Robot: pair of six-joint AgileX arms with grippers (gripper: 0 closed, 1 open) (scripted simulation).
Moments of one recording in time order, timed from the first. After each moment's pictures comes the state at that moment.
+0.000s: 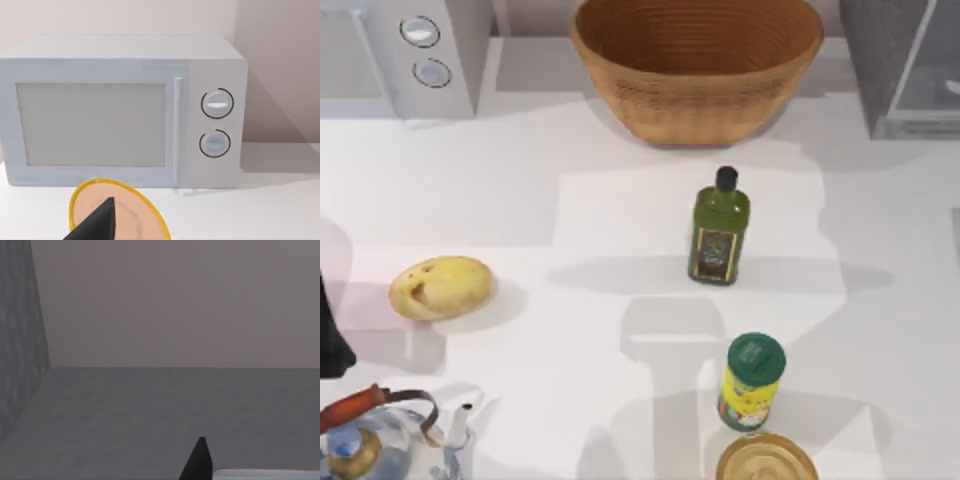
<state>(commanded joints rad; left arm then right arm) 0.00 0.00 0.00 0.00 0.00 0.00 -0.20 2.27 1.25 0.95 -0.18 0.00</state>
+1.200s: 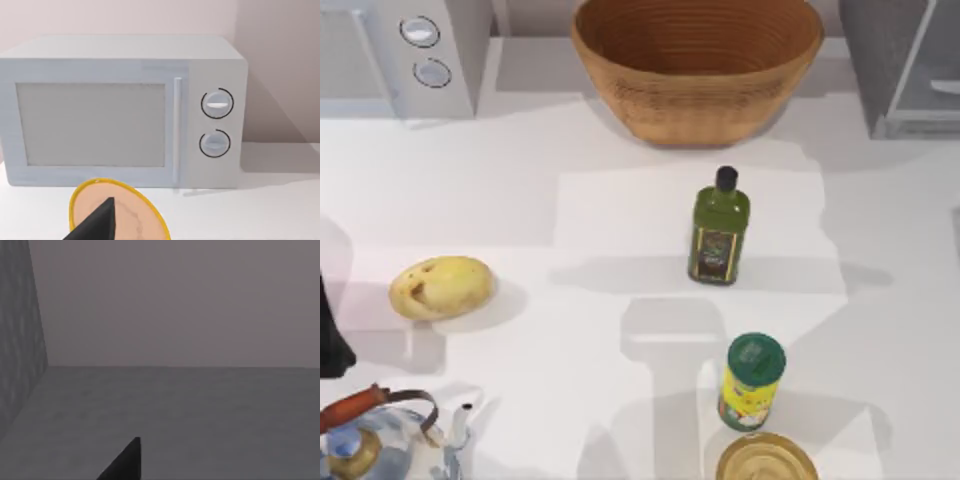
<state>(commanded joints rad) 0.00 0.00 0.00 0.00 0.00 0.00 -0.20 2.27 1.25 0.95 -0.18 0.00</state>
